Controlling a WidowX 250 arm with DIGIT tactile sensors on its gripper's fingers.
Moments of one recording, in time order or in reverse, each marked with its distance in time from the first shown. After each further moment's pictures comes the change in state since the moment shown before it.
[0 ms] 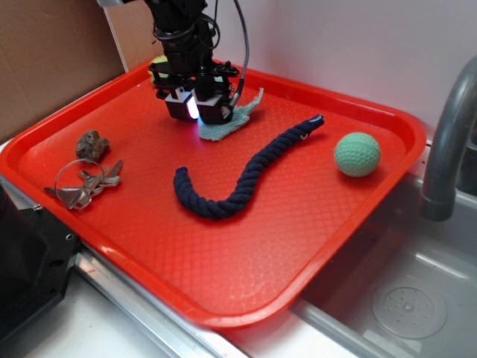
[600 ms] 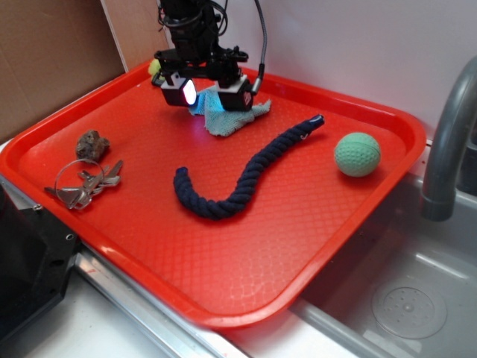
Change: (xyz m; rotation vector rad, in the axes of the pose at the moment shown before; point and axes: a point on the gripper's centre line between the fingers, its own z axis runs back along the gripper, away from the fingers) arm 0.016 -0.005 0.001 -0.021 -0.057 0.048
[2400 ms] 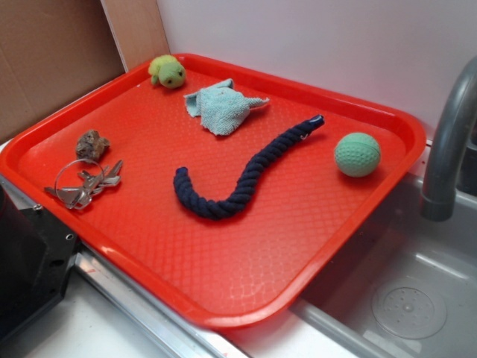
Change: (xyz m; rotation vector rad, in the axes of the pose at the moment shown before) arm -0.153 0.000 0.241 -0.004 0.023 -0.372
